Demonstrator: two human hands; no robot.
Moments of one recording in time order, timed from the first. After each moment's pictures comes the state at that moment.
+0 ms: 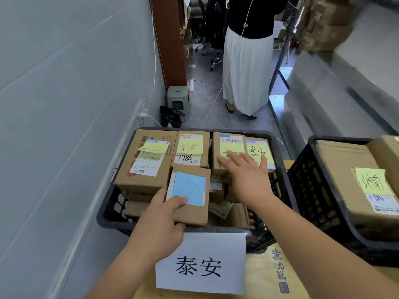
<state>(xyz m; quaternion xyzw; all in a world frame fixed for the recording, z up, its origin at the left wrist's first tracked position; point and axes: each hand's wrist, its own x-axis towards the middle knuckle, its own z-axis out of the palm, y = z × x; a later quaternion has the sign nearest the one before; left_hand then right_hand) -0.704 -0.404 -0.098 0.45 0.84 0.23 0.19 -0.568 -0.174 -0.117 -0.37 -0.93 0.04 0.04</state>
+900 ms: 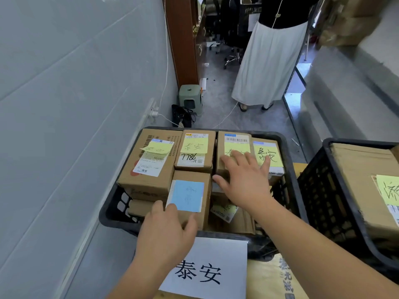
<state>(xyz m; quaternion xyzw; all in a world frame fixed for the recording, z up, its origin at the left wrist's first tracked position) -0.668 -0.389 -0.097 0.36 0.92 0.12 0.12 -0.583 -0.178 -0.112 -0.37 -0.93 0.06 0.05</state>
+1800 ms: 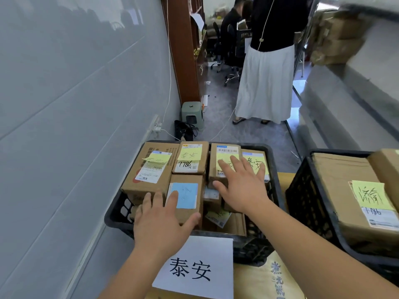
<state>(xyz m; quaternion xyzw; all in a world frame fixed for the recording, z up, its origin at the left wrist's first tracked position) -0.658 -0.384 -0.067 0.38 0.93 0.00 0.05 -0.550 -0.179 -0.078 -0.35 -0.93 0.09 0.03</state>
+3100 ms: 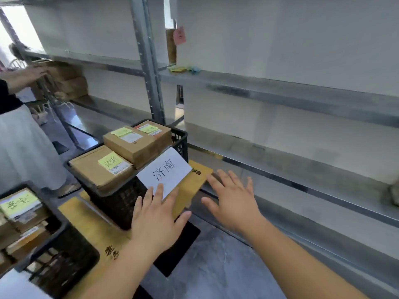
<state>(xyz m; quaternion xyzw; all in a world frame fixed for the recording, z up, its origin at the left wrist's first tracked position) -0.245 -0.401 -0.034 0.84 0.54 0.03 0.02 -0.037 -0.452 -0.021 -0.76 -0.64 0.05 0.09</state>
